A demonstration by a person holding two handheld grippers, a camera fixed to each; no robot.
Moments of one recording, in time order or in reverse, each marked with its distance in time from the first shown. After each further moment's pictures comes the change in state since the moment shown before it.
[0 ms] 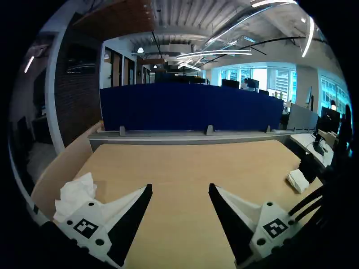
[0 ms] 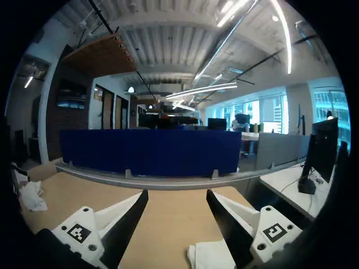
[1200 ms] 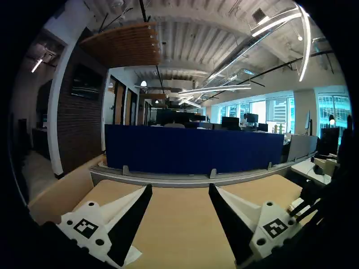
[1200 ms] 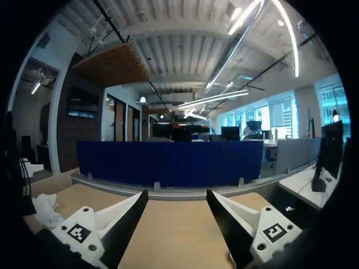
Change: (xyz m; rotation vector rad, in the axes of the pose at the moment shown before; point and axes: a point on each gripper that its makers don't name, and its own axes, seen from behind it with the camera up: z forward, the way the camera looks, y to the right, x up) left arm 0.093 -0.026 0.000 -0.004 0.292 -0.035; right arm 0.030 -0.127 -0.007 0.079 0.064 0.016
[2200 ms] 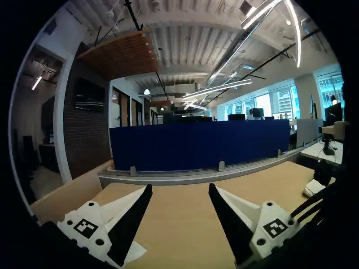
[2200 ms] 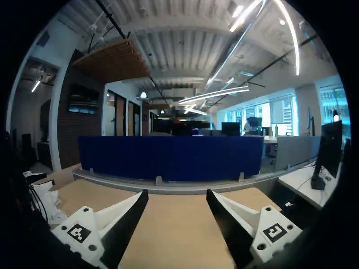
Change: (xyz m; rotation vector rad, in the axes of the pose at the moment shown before) left arm -0.059 0.012 -0.003 0.071 0.046 0.118; right arm -0.016 -0.021 -0.017 0.006 -0.037 -0.003
